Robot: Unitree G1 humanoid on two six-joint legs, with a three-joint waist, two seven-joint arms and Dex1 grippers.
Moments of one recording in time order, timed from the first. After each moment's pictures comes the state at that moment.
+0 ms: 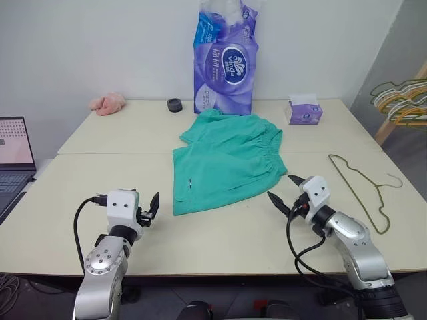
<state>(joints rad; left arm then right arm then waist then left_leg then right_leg) 0.16 0.27 0.20 -0.36 -0.12 0.32 -0.23 -0.07 -0.38 0.03 -0.15 0.14 0.18 0.54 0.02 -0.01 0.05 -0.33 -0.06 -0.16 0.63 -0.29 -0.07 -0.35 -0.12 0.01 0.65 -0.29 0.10</state>
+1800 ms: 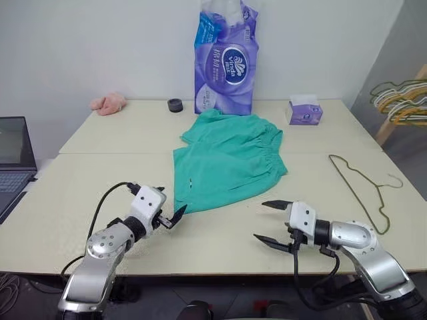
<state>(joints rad) 0.03 0.56 0.00 -0.25 -0.09 0.35 -0.55 -0.02 -0.63 0.21 -0.34 0.14 0.15 0.89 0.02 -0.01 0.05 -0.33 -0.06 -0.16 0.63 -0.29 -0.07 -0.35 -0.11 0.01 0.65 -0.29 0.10</state>
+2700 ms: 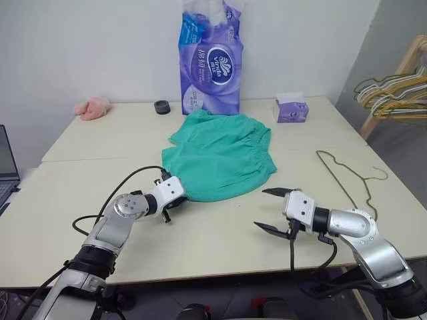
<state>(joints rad) -0.36 0.64 -0.23 0.29 0.10 0.11 -0.76 -0.14 -0.63 0.22 -0.29 0.07 0.13 0.84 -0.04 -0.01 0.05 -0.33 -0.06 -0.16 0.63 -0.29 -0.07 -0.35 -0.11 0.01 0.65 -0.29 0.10</state>
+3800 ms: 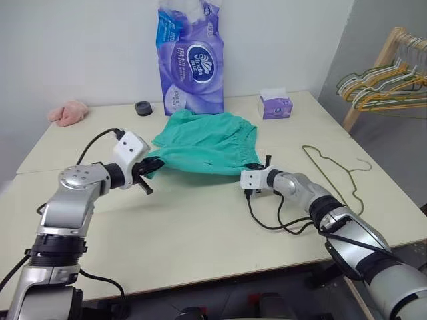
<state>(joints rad) -0.40 0.76 0.09 0.05 -0.21 0.44 -0.87 -0.94 -0.29 0.55 1.14 -0.63 -0.47 0.19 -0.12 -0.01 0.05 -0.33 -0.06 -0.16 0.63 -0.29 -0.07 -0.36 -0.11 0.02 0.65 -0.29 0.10</state>
